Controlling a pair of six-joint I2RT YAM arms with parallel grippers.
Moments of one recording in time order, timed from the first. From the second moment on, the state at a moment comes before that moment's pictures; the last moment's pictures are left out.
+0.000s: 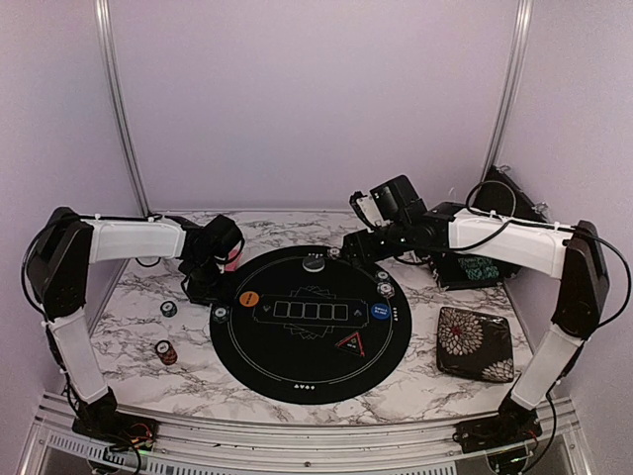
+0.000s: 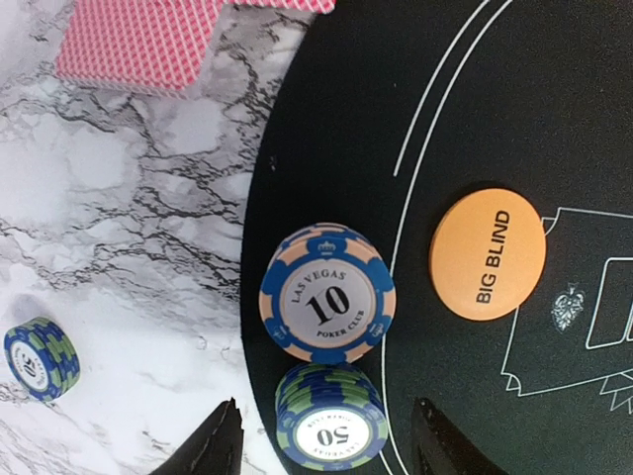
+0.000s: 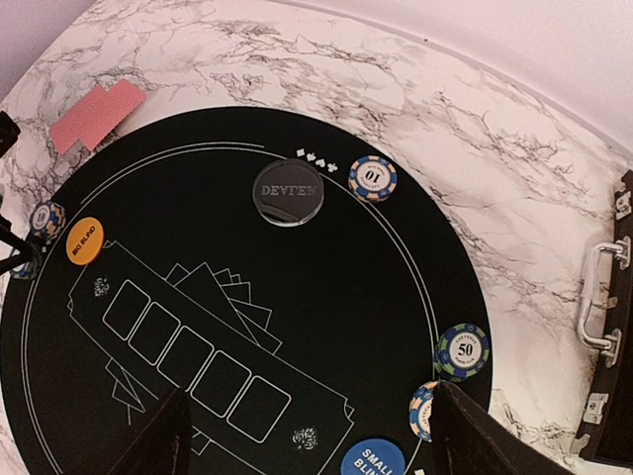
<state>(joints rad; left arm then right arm) -0.58 1.84 1.26 -0.79 -0.13 -0.55 0.70 1.70 1.35 -0.43 0.10 0.18</state>
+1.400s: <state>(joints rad) -0.22 1.71 1.08 -0.78 -0.14 -0.46 0.70 1.69 1.35 -0.43 0.10 0.18</state>
